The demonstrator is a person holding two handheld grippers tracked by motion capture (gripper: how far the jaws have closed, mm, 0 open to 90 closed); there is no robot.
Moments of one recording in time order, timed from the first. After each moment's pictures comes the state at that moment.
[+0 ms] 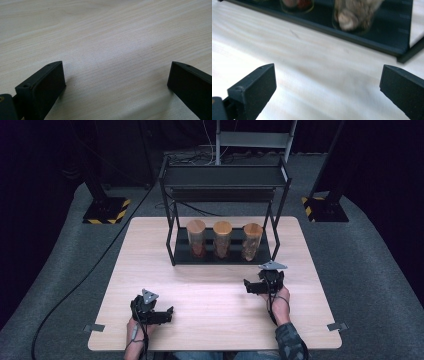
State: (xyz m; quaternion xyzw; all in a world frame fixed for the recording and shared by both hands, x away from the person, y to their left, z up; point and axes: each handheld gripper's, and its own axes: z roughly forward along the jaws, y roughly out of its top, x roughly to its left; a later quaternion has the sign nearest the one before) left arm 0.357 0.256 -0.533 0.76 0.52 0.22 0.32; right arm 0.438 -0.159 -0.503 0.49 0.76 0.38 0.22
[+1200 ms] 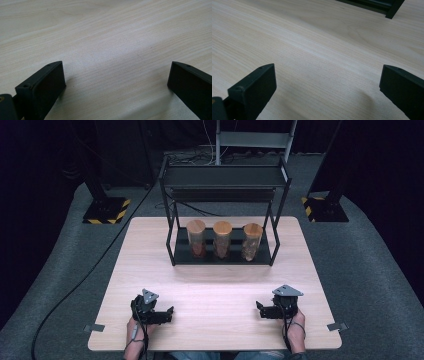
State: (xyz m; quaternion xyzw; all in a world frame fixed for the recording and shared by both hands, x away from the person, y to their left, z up) left arm 0.358 0.256 -0.533 0.76 0.52 0.22 0.32; right arm 0.378 -0.193 -0.530 0.46 0.77 0.37 0.23
